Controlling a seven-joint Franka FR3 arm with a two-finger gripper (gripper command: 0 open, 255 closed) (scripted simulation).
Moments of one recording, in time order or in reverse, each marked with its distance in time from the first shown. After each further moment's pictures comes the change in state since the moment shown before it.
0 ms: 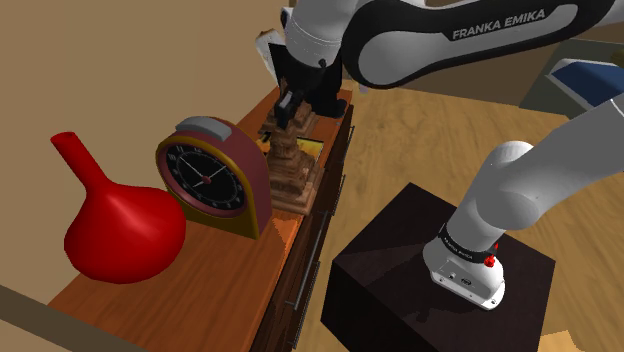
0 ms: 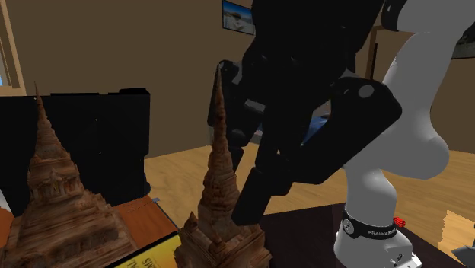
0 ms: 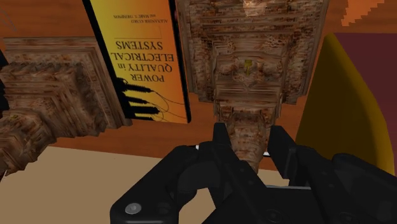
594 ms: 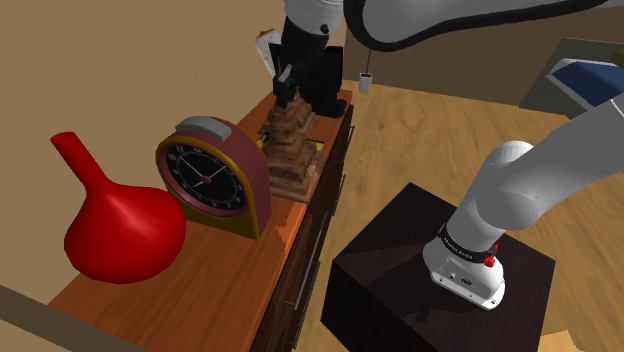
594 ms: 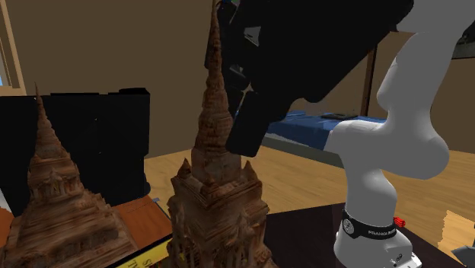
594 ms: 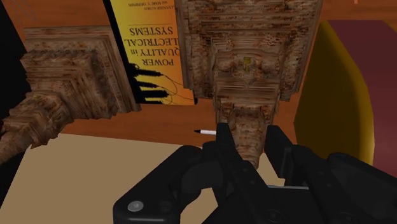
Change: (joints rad) arm -0.005 0.000 -0.015 0.117 0.002 -0.116 -0.024
